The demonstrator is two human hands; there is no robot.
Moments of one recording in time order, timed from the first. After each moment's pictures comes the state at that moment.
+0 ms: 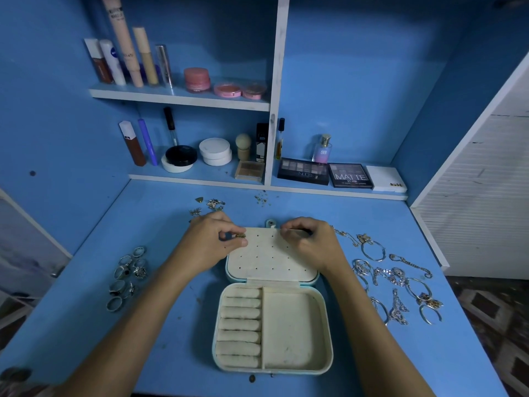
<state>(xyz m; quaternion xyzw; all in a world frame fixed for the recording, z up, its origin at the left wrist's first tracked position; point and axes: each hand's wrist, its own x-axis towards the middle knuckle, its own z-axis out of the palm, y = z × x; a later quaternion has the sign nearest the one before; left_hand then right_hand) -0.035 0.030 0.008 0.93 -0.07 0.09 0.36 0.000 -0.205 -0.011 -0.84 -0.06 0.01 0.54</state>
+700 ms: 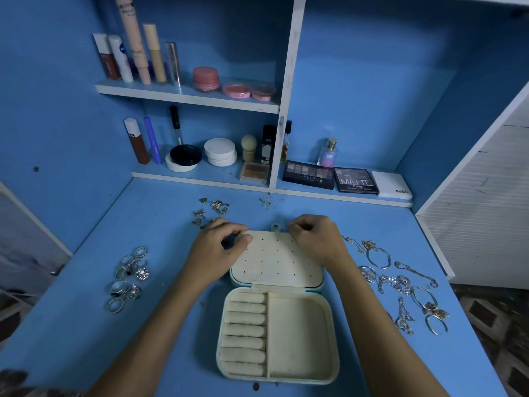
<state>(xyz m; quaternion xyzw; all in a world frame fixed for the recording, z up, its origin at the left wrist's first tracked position) -0.038 0.024 -0.022 0.89 -0.02 0.13 0.44 0.019 -0.197 0.000 -0.88 -0.01 0.03 0.47</state>
